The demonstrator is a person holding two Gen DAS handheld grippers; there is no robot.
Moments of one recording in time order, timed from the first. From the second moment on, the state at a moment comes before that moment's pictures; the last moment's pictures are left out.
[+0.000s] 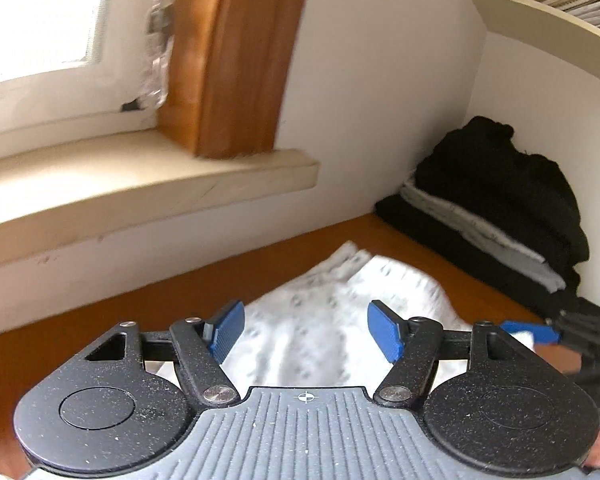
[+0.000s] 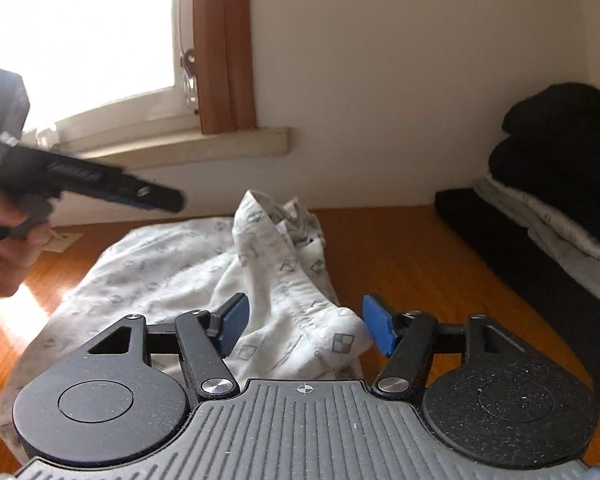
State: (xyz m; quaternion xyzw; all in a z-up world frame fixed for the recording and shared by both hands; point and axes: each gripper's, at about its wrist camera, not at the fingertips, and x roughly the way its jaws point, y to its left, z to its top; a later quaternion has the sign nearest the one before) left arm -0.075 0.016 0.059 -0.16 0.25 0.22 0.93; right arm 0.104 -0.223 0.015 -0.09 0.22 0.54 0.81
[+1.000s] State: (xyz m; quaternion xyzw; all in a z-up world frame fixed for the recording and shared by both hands) left arm -0.126 0.035 0.025 -0.13 0.26 0.18 0.94; right arm 0.147 -0.113 0.059 -0.17 0.30 0.51 0.79
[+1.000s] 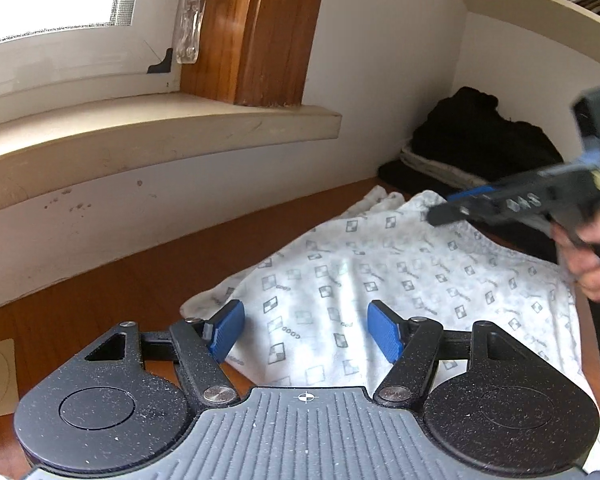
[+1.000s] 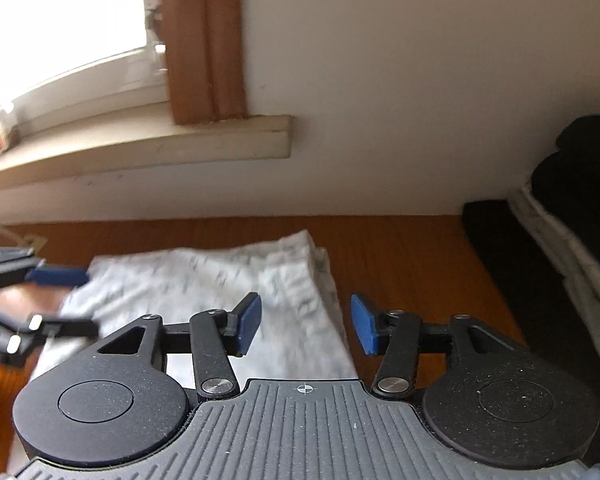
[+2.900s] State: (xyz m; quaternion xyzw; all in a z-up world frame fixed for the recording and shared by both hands) left arm -0.137 0.029 0.032 -0.11 0.27 0.14 0.95; right arm 0.095 -0.223 0.044 -0.24 0.19 0.52 0.80
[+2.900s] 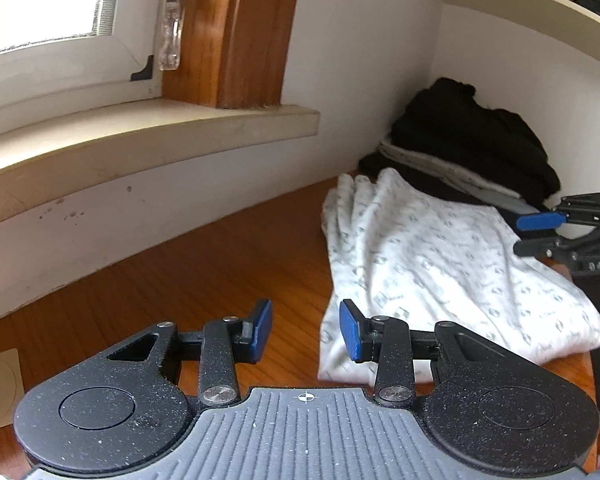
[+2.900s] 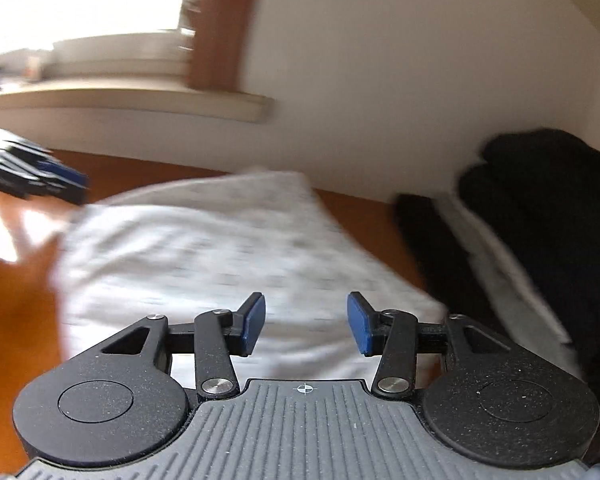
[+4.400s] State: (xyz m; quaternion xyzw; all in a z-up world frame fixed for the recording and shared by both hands) left arm -0.151 0.020 0.037 -0.10 0.28 0.10 0.95; right arm 0.104 -0.232 -0.004 -0.21 0.20 0.52 0.80
